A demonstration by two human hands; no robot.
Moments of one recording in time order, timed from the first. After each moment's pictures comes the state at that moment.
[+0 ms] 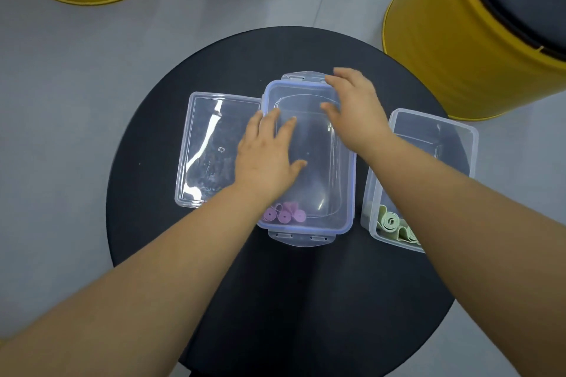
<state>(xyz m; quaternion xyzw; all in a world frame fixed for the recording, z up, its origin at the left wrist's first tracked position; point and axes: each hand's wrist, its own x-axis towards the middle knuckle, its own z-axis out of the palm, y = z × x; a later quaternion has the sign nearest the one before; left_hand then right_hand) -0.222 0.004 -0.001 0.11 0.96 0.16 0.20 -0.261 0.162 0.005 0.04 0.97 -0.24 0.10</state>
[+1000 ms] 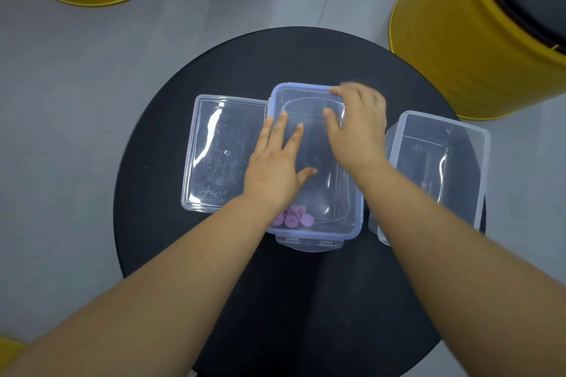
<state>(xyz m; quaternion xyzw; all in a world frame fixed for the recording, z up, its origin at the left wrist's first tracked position) -0.218 0.002 -0.016 0.11 0.94 0.19 0.24 -0.241 0.143 -0.010 0.10 0.95 -0.29 -0.01</state>
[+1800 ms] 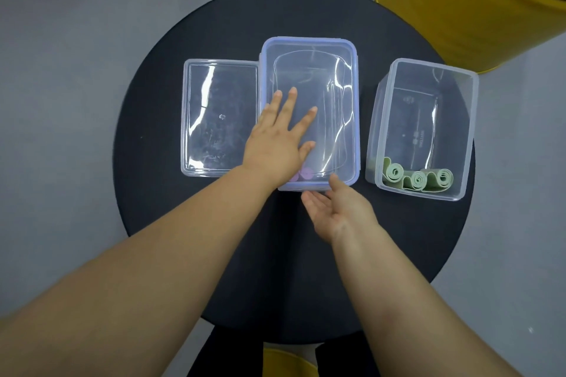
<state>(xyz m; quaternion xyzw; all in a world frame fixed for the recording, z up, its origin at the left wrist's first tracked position) -0.191 -0.006 -0.025 0.25 0.94 0.05 0.23 -0.108 0.079 0.022 0.67 0.21 -0.71 0.09</state>
